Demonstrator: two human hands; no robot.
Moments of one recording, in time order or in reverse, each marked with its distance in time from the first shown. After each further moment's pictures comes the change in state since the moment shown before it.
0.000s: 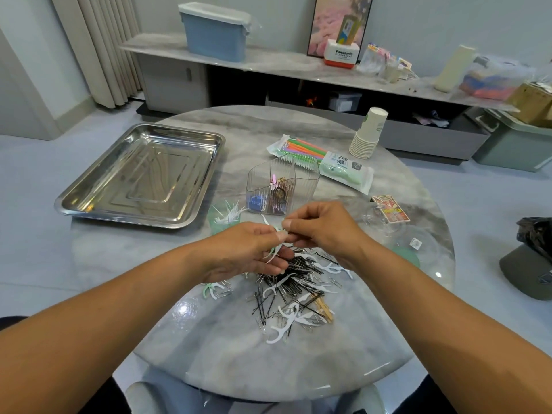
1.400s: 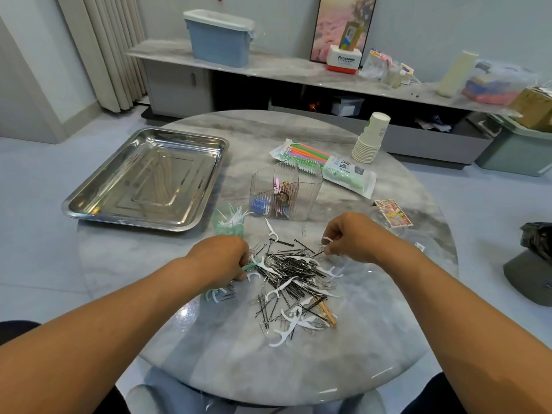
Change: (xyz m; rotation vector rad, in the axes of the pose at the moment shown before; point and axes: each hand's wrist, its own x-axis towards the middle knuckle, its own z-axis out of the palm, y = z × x) left_hand -0.001 -0.016 -0.033 1.430 0.277 -0.029; right_hand 0.007 0.003 -0.048 -1.004 -0.008 0.073
